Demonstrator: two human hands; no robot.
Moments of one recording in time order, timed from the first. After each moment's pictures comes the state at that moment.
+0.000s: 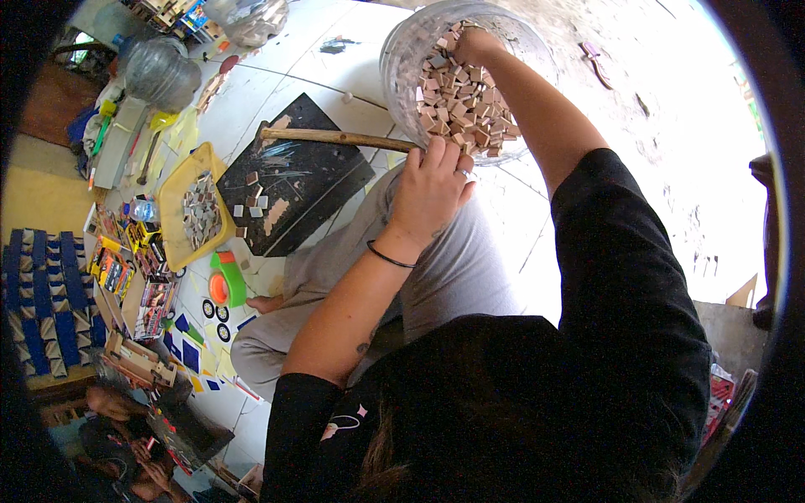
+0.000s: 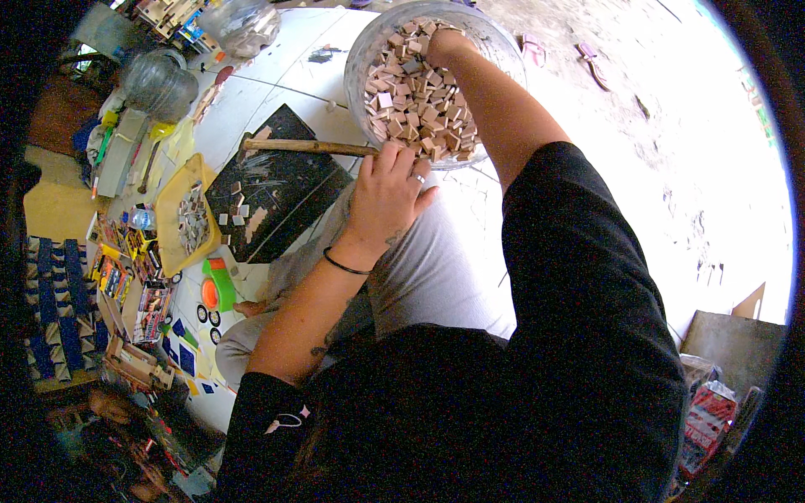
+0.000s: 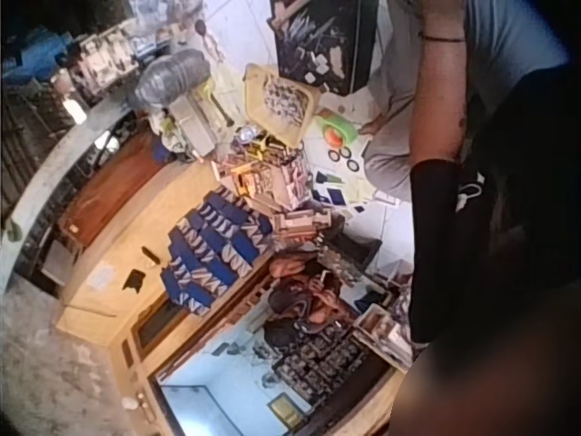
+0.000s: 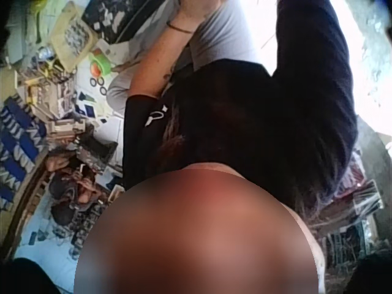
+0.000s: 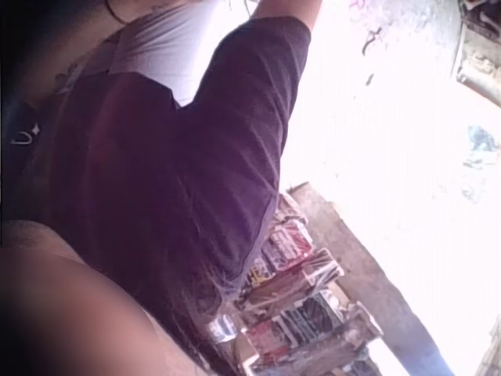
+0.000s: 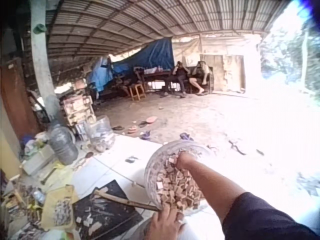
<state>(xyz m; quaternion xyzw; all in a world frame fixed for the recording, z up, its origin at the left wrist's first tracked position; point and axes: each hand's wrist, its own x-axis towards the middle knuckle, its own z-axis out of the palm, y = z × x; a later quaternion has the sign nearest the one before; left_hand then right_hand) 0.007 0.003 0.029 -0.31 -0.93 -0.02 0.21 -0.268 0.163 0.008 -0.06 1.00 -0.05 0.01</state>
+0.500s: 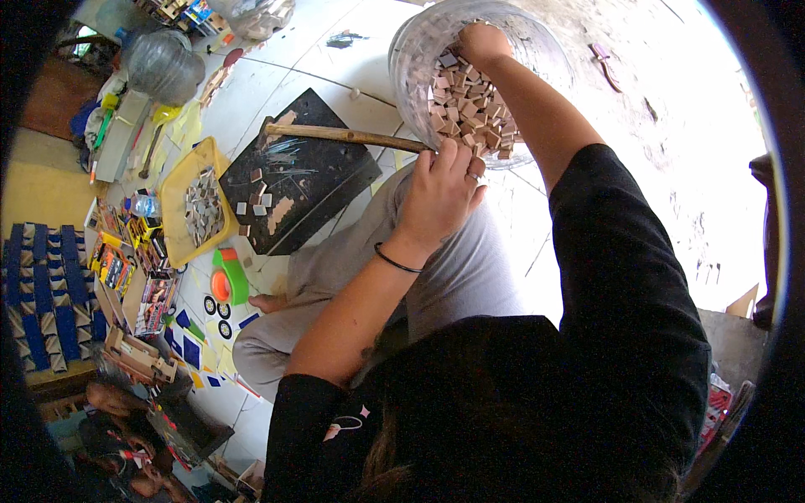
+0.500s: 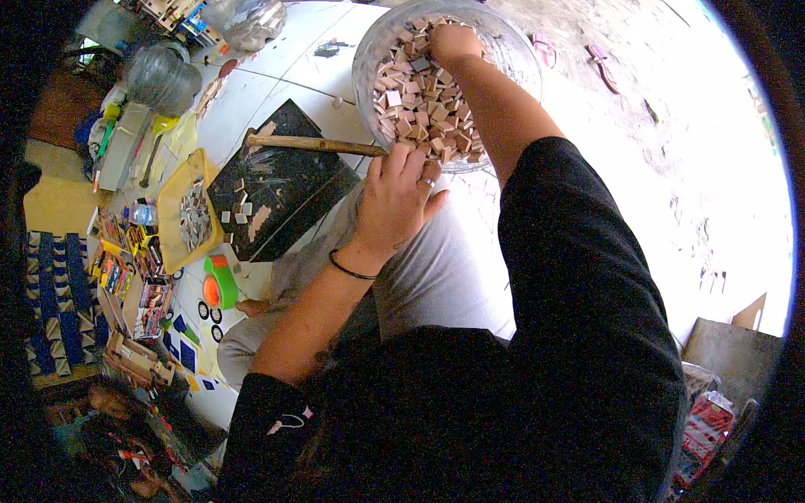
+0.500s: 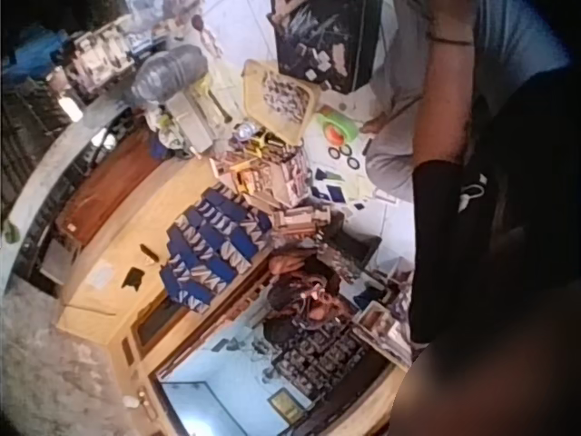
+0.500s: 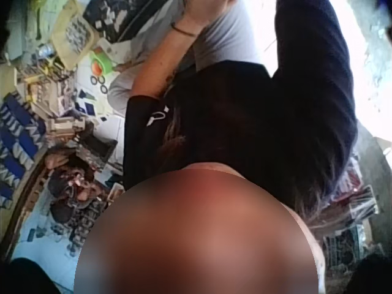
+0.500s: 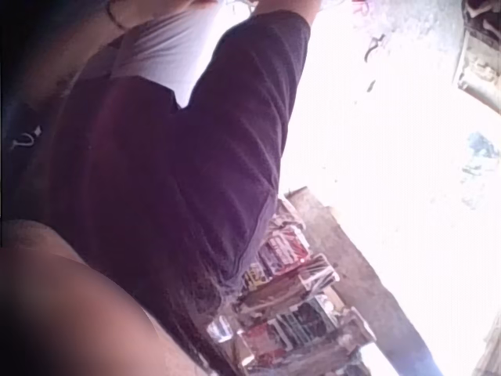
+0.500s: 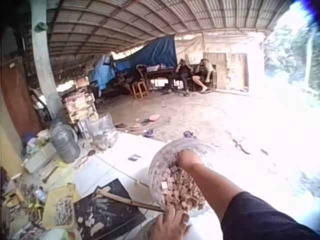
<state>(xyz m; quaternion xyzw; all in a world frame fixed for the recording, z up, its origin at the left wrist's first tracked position) 0.007 0.003 0.028 -0.31 -0.93 -0.05 0.20 -0.273 0.152 -0.012 -0.06 1.00 -0.03 -0.07</state>
